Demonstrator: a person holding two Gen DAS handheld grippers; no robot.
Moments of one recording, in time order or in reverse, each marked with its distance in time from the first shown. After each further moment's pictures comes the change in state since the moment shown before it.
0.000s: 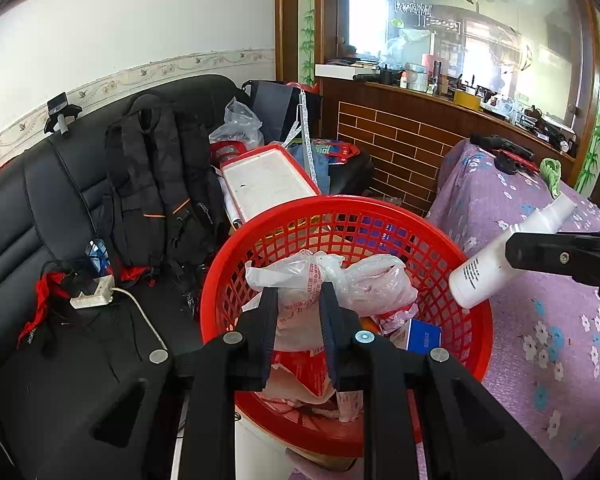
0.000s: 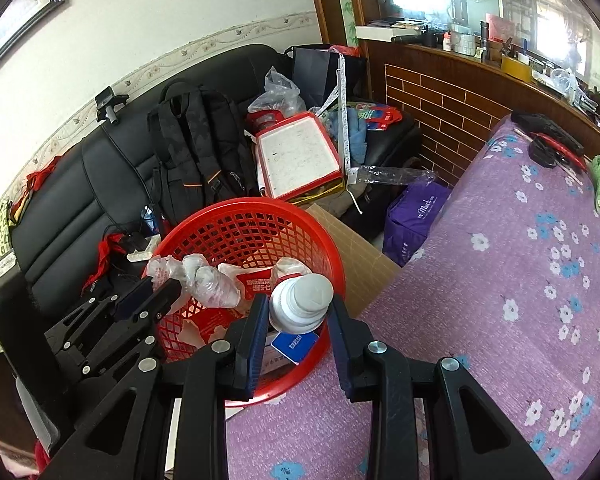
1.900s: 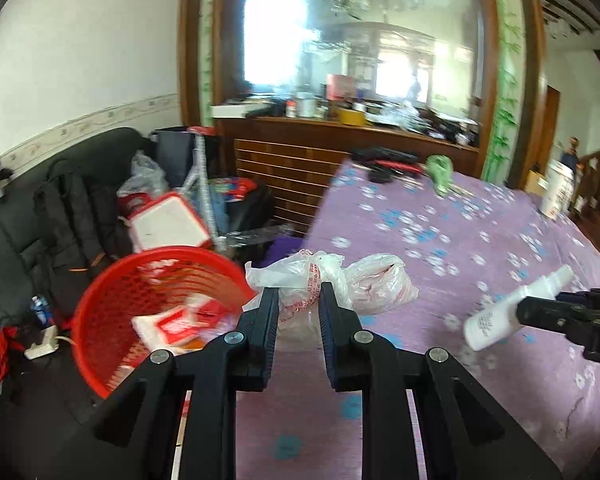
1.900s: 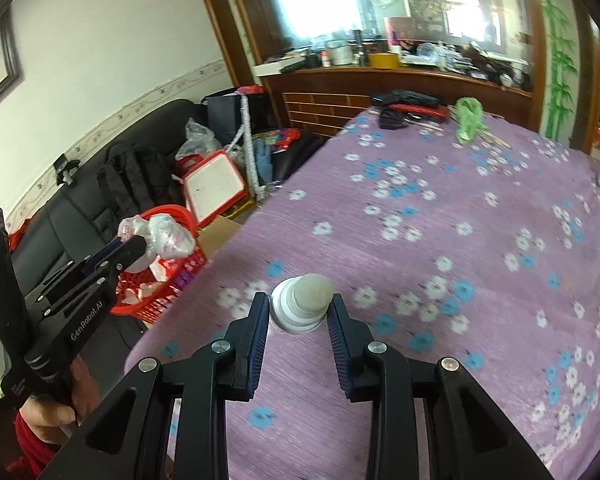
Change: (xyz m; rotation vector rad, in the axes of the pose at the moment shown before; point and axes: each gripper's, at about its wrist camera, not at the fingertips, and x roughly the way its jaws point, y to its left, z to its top) left arm -0.084 -0.126 0.000 0.143 -0.116 -0.228; right arm -0.151 -0.118 -0.112 0.210 -0.149 -0.143
